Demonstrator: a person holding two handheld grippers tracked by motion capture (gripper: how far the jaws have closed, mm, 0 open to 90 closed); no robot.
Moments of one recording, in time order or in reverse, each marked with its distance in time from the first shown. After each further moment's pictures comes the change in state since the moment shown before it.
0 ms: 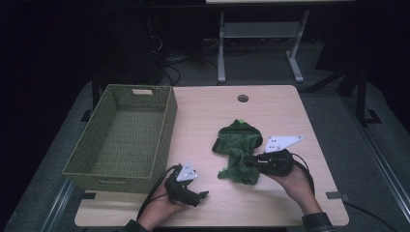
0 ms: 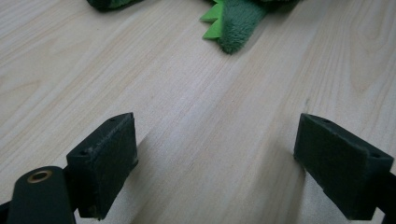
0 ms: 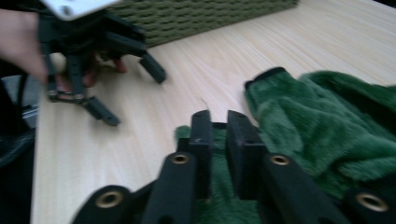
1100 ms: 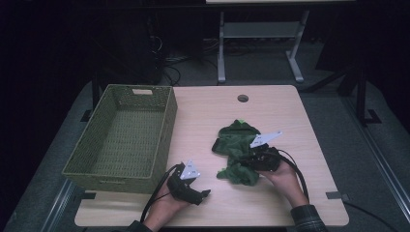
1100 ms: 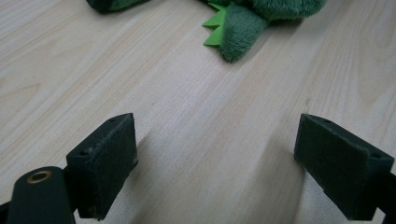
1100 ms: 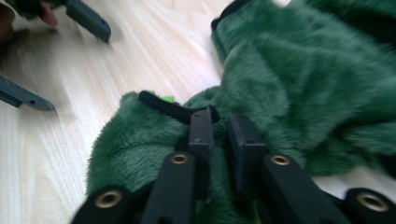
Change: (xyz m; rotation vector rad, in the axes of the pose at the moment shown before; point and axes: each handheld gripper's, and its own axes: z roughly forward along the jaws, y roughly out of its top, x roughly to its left) left arm -0.001 0.010 0.004 0.052 0.015 -0.013; right arm -0.022 -0.008 0.042 0.176 -0.047 0.114
